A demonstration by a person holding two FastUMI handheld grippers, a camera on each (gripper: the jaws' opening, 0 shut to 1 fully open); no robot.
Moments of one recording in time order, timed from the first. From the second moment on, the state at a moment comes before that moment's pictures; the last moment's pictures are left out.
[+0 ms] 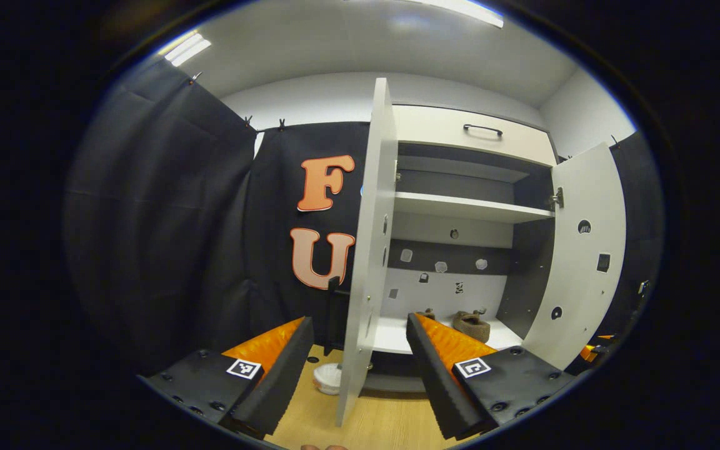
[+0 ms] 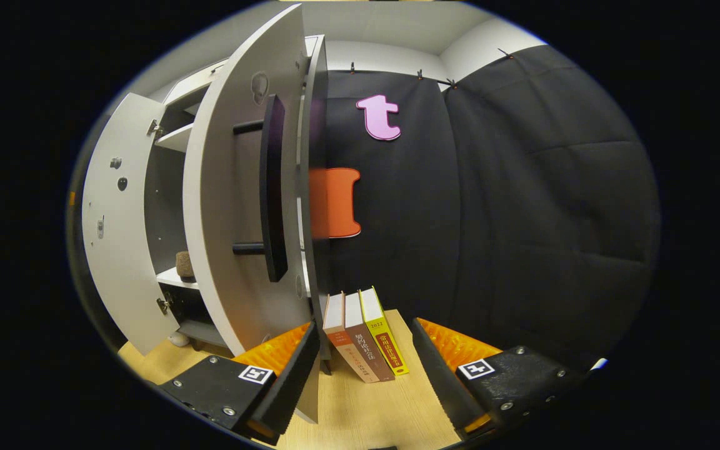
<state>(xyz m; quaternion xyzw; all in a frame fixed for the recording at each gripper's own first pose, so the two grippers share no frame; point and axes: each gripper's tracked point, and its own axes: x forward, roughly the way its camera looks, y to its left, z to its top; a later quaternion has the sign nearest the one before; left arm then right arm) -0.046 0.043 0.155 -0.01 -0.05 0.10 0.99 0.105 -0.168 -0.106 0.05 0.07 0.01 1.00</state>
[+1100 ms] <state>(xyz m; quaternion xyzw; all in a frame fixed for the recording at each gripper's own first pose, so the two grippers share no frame) -0.030 0.120 0.126 0.00 -0.07 0.10 0.99 0.114 -0.005 -0.100 0.05 0.06 0.08 0.99</state>
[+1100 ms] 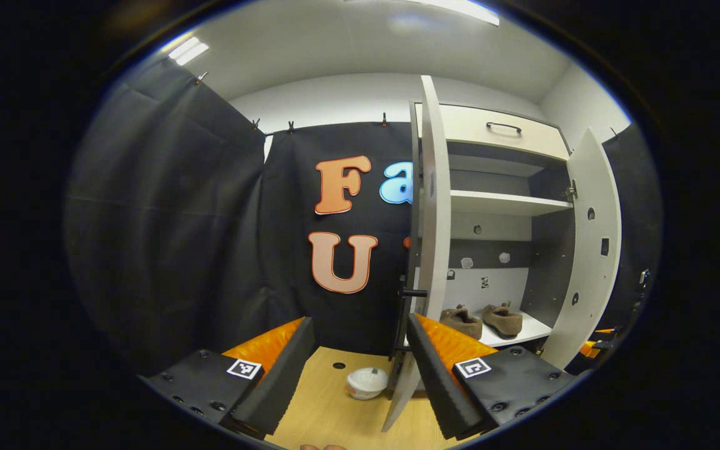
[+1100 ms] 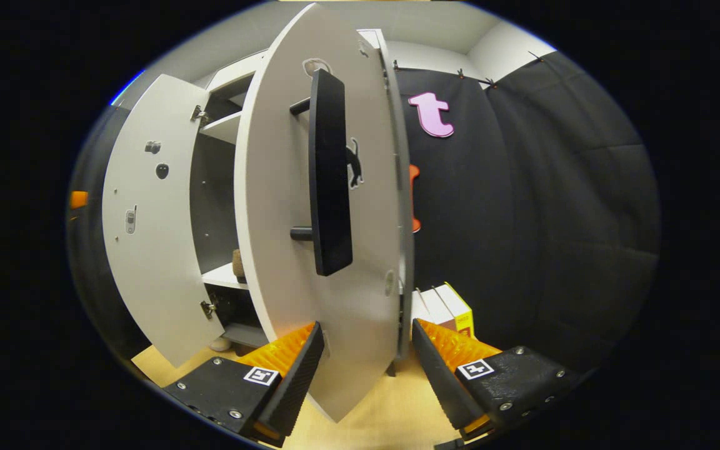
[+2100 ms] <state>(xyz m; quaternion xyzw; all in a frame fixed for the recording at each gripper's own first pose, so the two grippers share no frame) 0.021 0.207 0.062 -0.02 -0.01 0.09 1.00 0.189 0.080 -0.092 0.05 0.05 0.06 1.00</state>
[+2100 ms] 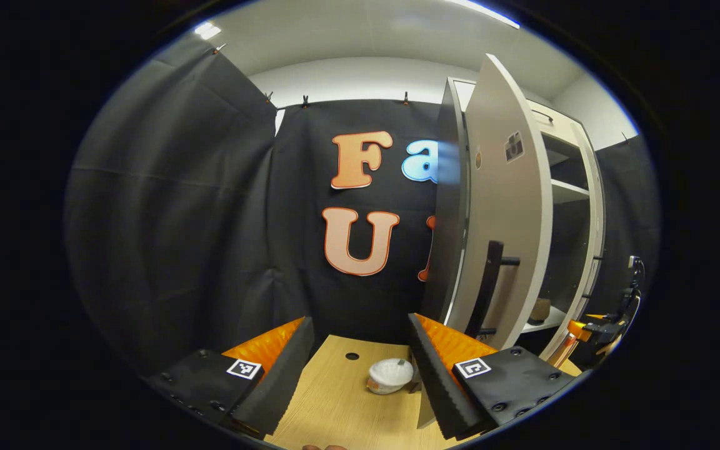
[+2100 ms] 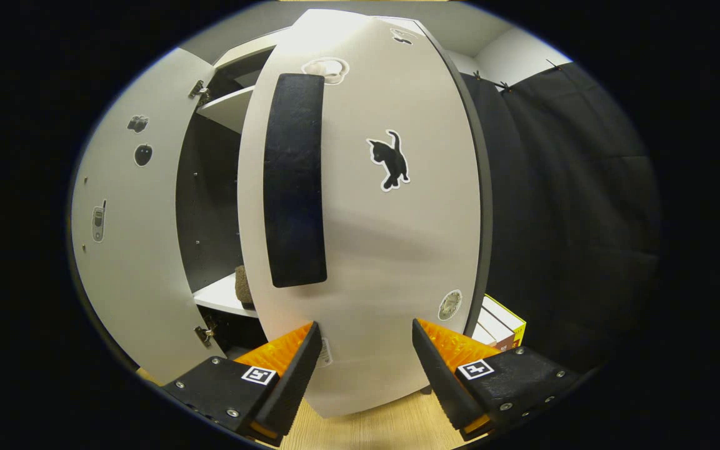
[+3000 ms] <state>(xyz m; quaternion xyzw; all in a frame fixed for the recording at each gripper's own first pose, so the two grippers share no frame) 0.082 0.131 -0.049 -0.04 0.05 -0.03 1.00 0.205 0.088 -0.098 0.05 0.06 0.00 1.00</state>
